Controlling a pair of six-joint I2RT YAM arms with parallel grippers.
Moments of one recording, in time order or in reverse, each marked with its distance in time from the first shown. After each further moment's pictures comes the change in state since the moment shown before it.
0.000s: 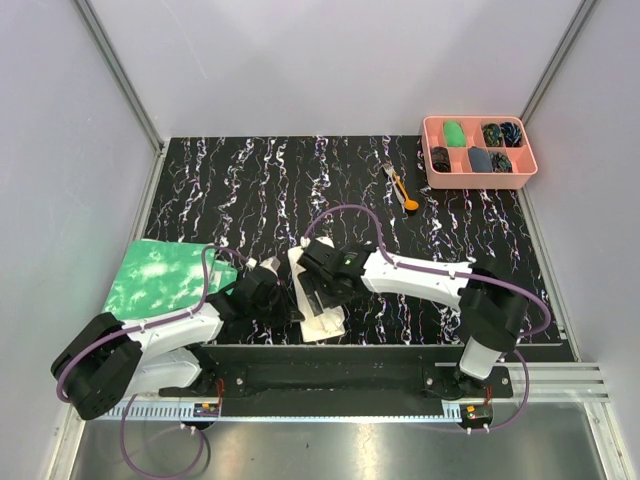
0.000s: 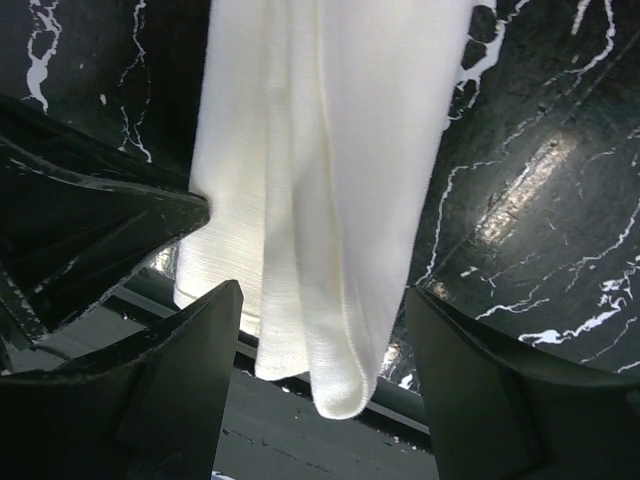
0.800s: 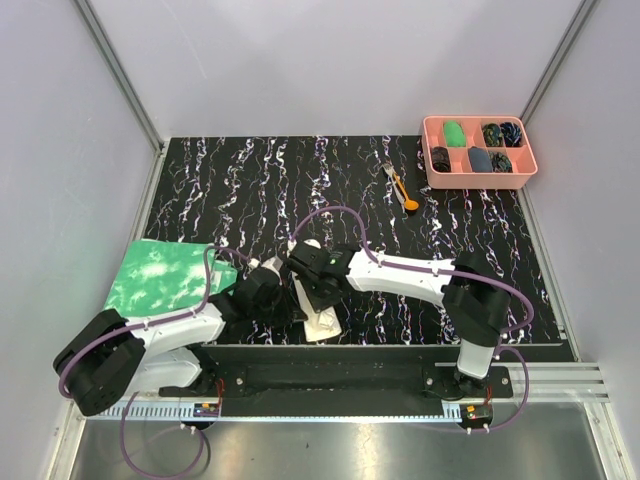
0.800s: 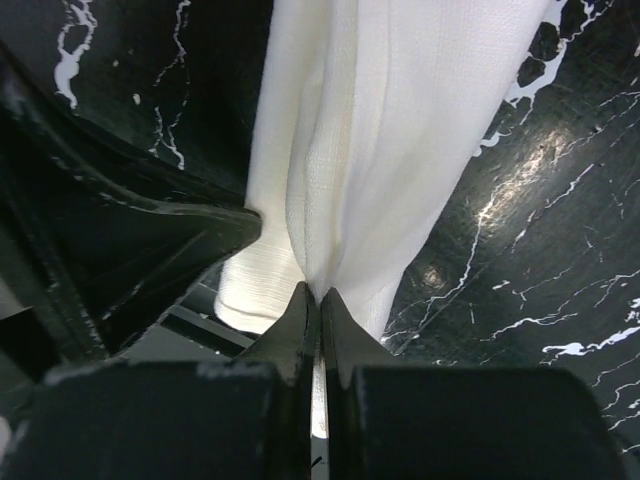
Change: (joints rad) left arm -0.018 0.019 -0.004 0.053 0.000 -0.028; right arm 0.035 0.093 0.102 -0.051 -0.010 -0.013
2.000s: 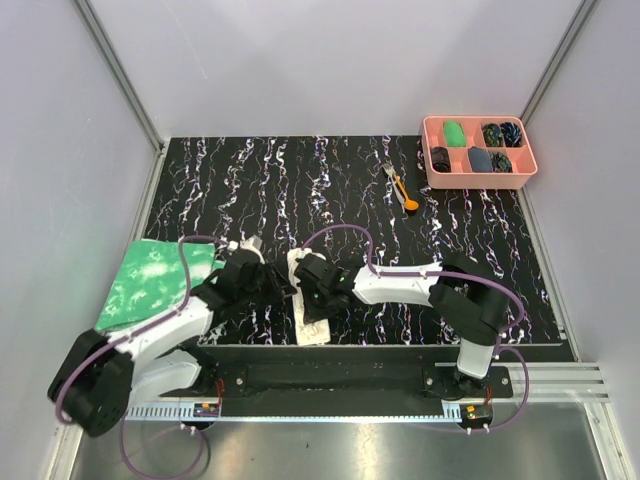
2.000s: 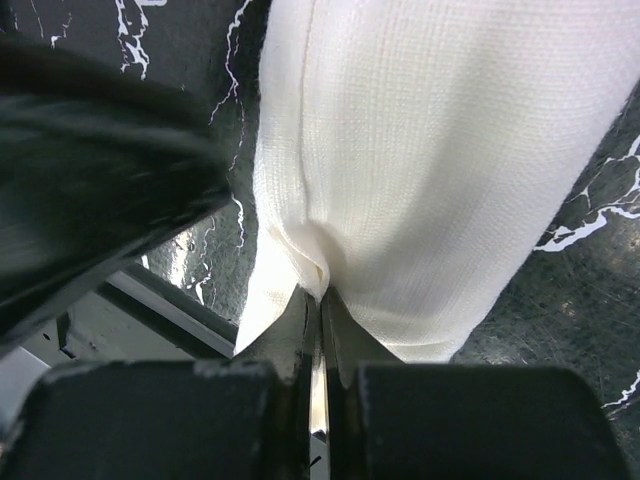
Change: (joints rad) left arm 0.194 -0.134 0.054 -0.087 -0.005 0.055; right arm -0.015 0.008 -0.251 0.435 -0.167 0.189
